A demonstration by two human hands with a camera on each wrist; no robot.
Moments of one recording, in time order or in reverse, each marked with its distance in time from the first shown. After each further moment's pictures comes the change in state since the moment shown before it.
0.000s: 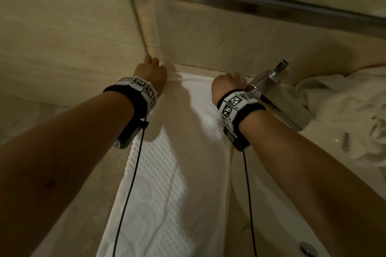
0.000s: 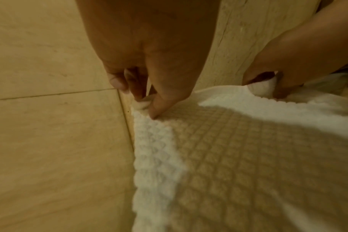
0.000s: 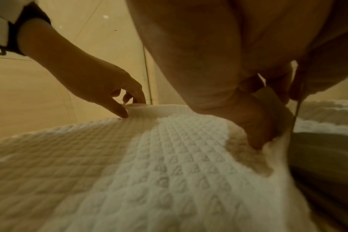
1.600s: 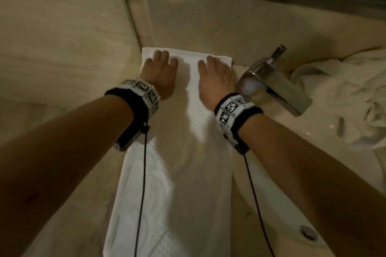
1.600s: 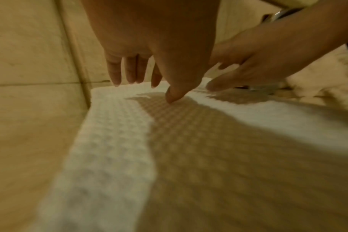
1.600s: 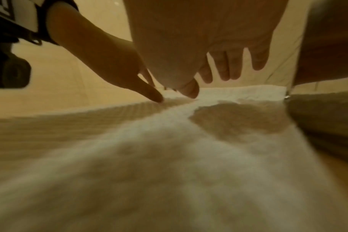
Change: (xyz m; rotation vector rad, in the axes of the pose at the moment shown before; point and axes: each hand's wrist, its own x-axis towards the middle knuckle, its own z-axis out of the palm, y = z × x) left_hand -0.014 0.028 0.011 -0.083 0.180 0.111; right_hand -0.029 -0.004 0.022 0.129 0.346 -0.266
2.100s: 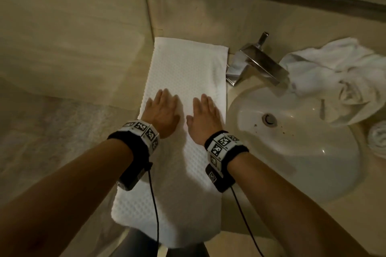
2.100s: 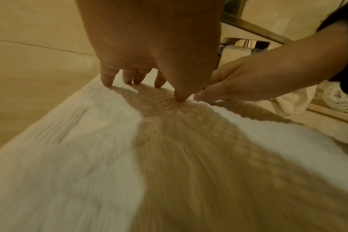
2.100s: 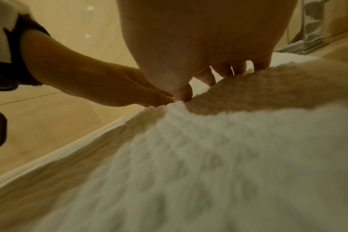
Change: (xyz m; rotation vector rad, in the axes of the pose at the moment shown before) left_hand -0.166 0.042 0.050 -0.183 -0.240 -0.052; right_hand -0.157 -0.056 0.027 0.308 -0.262 0.102
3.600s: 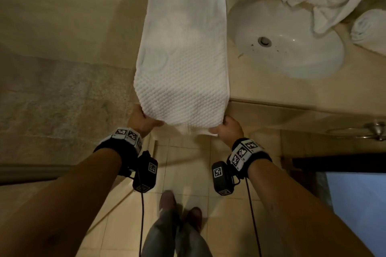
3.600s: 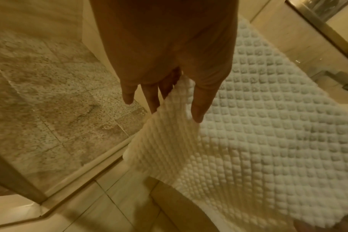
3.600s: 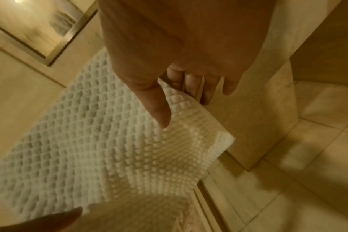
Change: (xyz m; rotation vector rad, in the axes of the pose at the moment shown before) left_hand -0.251 -0.012 0.202 -1.157 0.078 -0.499; right_hand -0.264 0.049 0.199 0.966 -0.021 0.505
